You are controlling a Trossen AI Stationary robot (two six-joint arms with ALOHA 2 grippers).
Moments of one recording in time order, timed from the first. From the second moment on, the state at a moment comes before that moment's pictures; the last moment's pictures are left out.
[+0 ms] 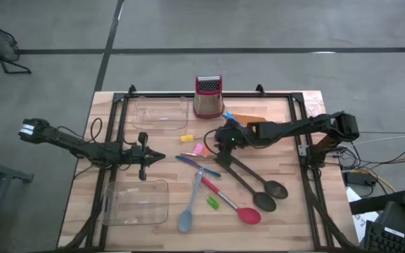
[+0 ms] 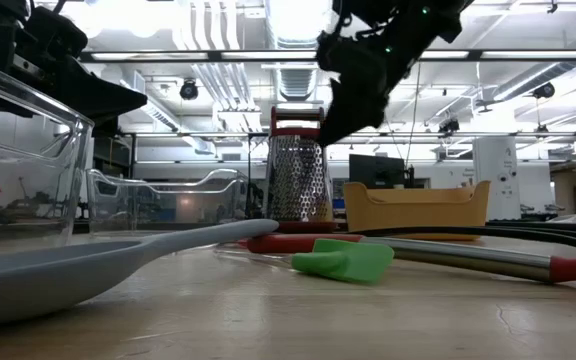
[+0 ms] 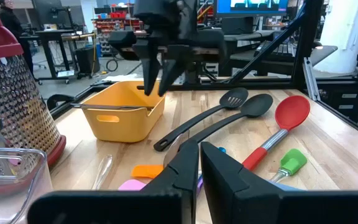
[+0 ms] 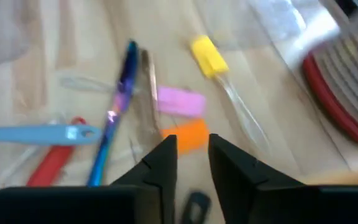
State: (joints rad) left arm -0.24 0.58 0.01 0.56 -0.30 0.00; right arm -0.04 1.62 1.09 -0.28 0.15 0.19
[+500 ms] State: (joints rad) left arm -0.24 0.58 0.01 0.55 -0.30 0.00; right arm 0.00 1.89 1.26 -0.26 0.15 0.06
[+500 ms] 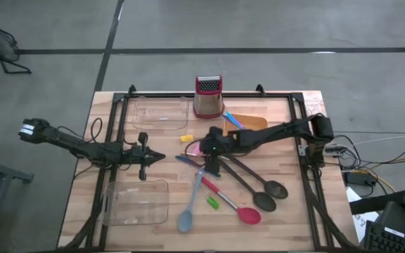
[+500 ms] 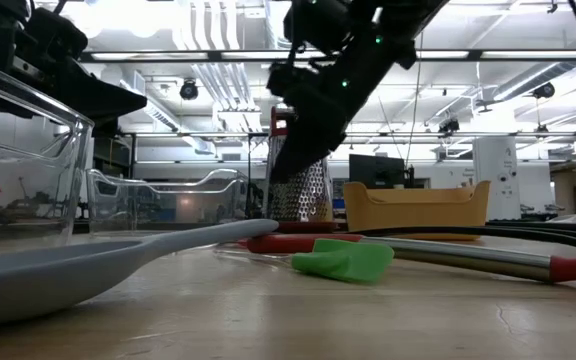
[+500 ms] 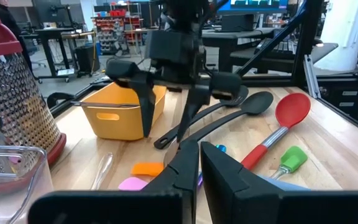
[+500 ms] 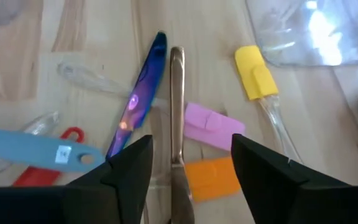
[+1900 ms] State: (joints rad) left arm -0.24 0.59 0.01 0.52 -0.30 0.00; right arm -0.01 2.13 1.38 -0.30 0.15 0.04
